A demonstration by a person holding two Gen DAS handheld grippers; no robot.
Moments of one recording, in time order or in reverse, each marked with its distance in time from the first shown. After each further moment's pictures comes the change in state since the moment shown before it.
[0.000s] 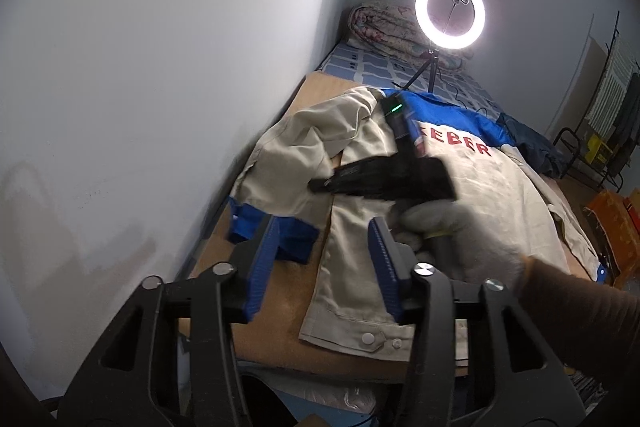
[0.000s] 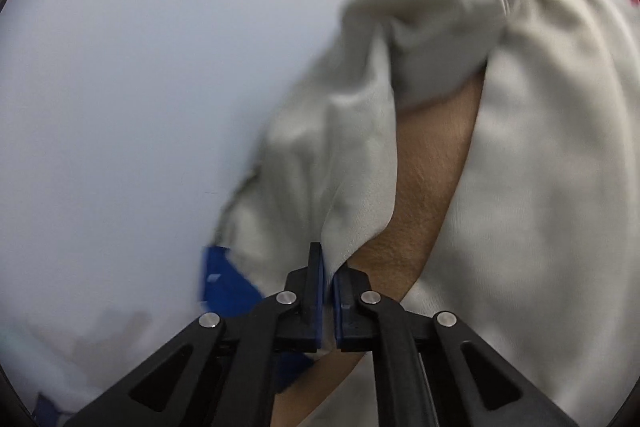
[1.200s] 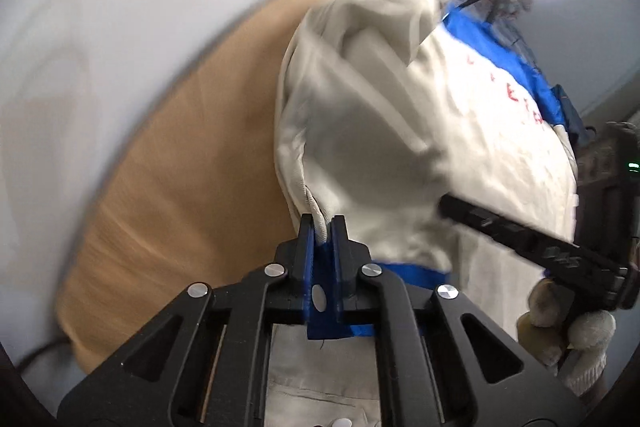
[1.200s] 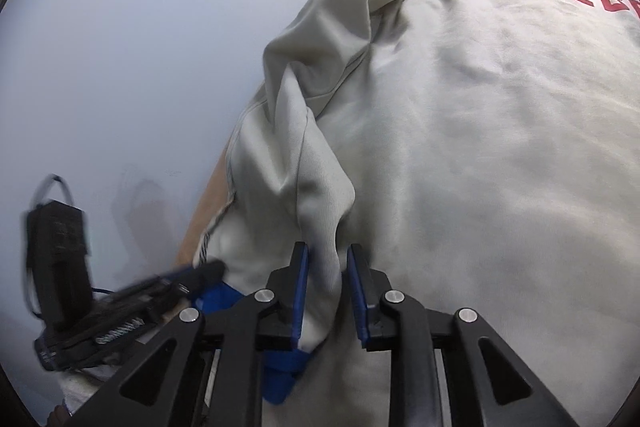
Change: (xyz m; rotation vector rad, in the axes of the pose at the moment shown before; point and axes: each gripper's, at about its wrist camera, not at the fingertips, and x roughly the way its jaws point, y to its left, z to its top) left arm 0.196 -0.003 0.021 -0.175 0.347 0.013; right arm -0.109 -0.095 -0.058 0.038 -0.028 -0.083
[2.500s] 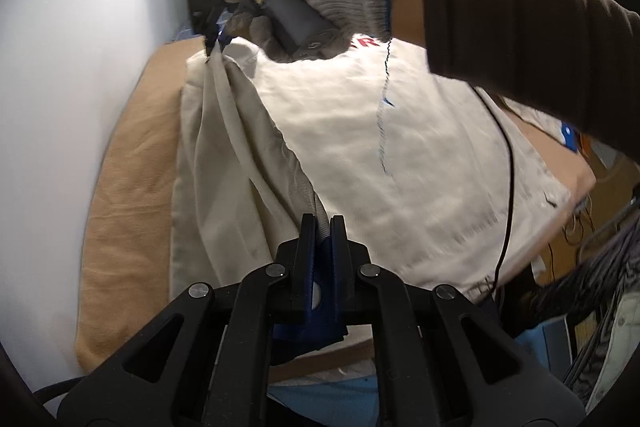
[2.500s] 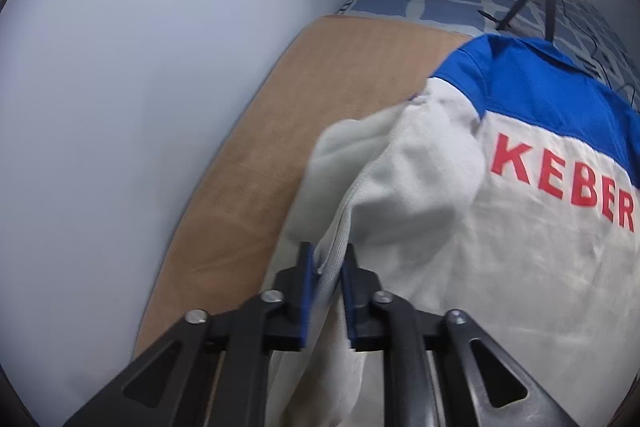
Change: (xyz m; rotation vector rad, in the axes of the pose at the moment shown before) left arm -0.083 -0.112 -0.111 0.646 -0.111 -0.165; right arm 0.012 0.048 0.171 -0.041 0.000 -0.387
